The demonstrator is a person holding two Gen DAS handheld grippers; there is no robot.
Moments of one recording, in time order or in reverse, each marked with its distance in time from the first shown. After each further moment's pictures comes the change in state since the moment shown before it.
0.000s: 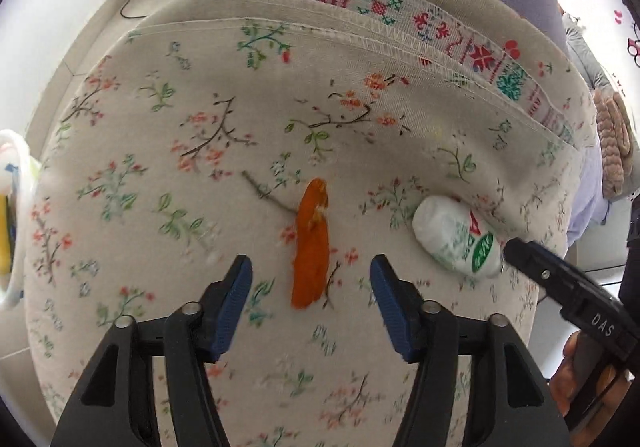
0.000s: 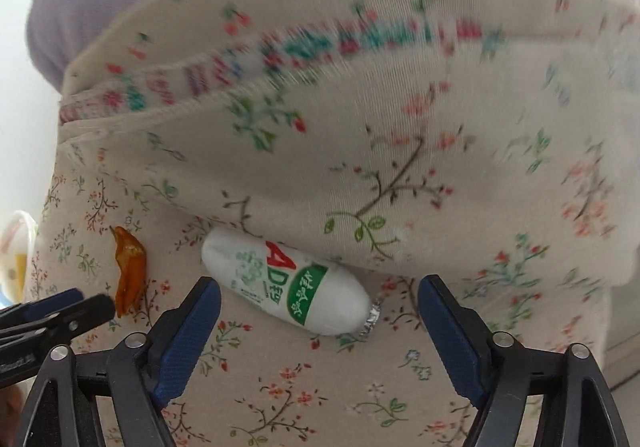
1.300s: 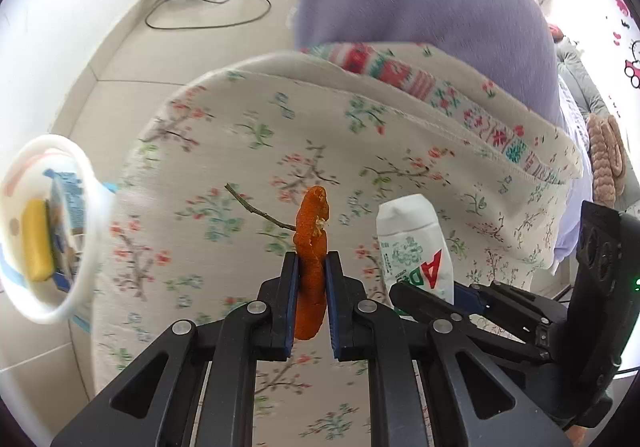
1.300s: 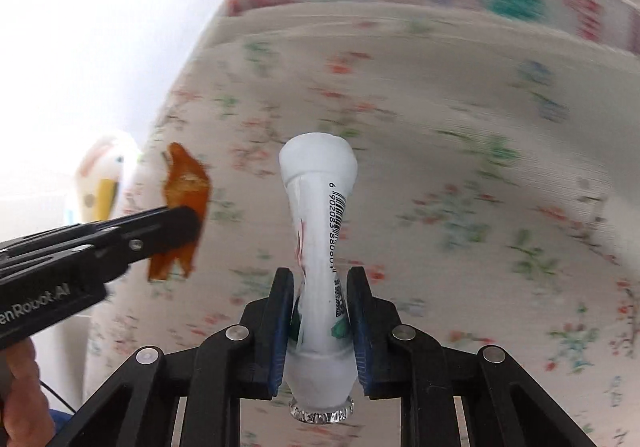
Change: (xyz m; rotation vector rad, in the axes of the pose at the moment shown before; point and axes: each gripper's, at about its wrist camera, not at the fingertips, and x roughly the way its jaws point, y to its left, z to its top) left arm -0.058 0.051 0.013 -0.039 -0.061 -0.013; right arm 0.040 0.120 -0.017 -0.232 0.104 0.244
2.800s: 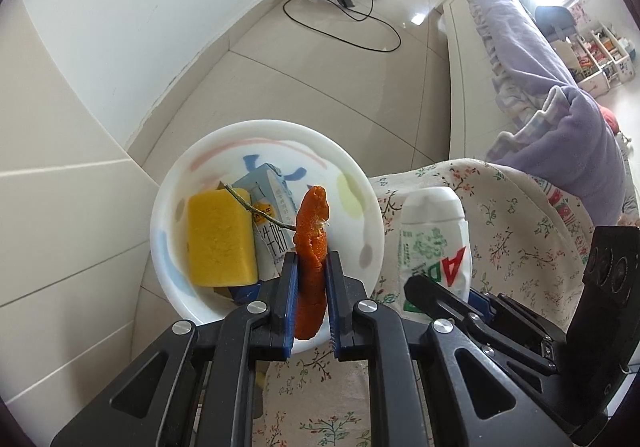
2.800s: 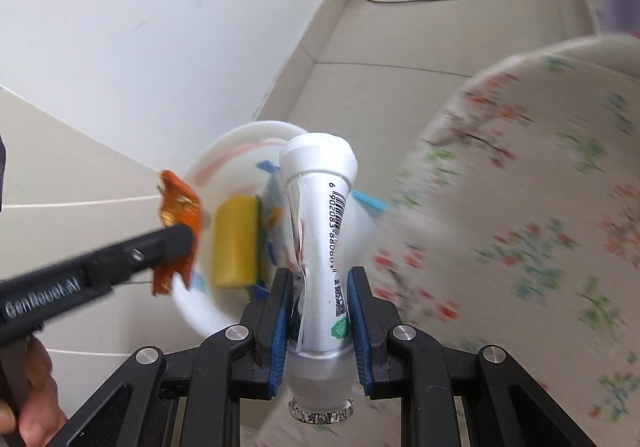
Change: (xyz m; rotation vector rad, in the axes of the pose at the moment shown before) left arm -0.056 0.237 -0.001 -0.296 -0.042 0.089; right arm 0.112 0.204 0.044 -0.096 0.021 0.123
